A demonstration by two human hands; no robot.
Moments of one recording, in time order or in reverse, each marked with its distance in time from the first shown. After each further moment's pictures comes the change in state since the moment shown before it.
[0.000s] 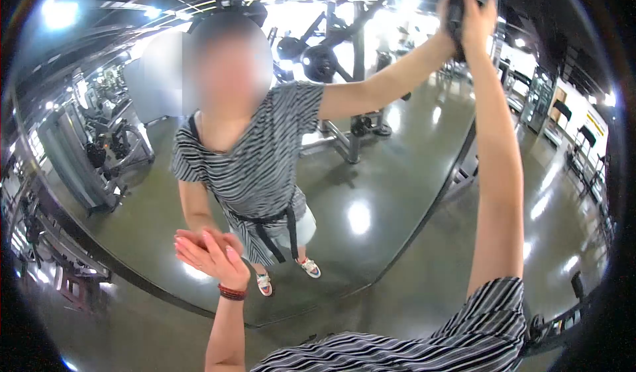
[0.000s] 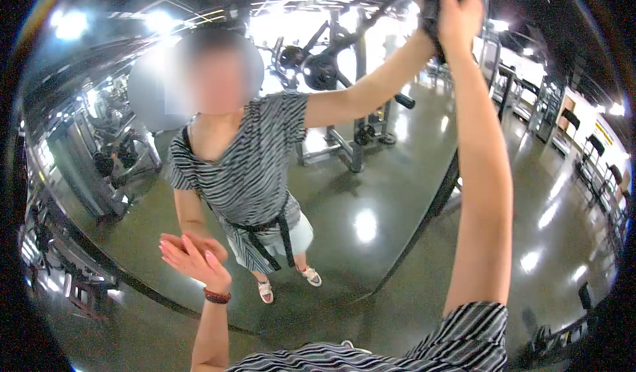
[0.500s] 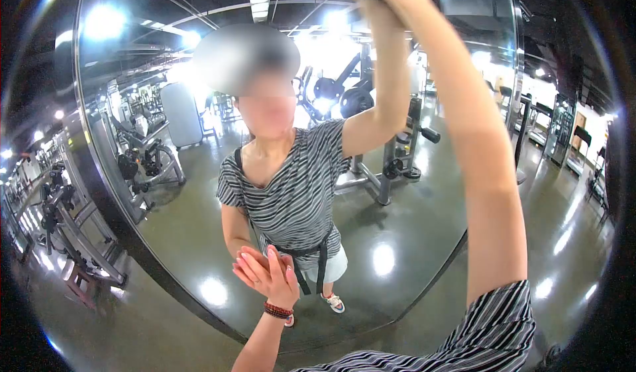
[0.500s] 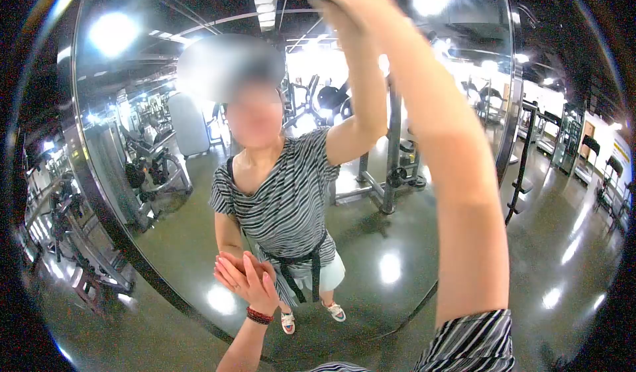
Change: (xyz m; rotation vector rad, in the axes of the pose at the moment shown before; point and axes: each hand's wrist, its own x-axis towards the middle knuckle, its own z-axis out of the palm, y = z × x) left_hand -0.003 0.015 0.003 -0.007 -0.015 -0.006; right_hand -0.002 -0.291 0.109 -0.053 0.262 -0.414
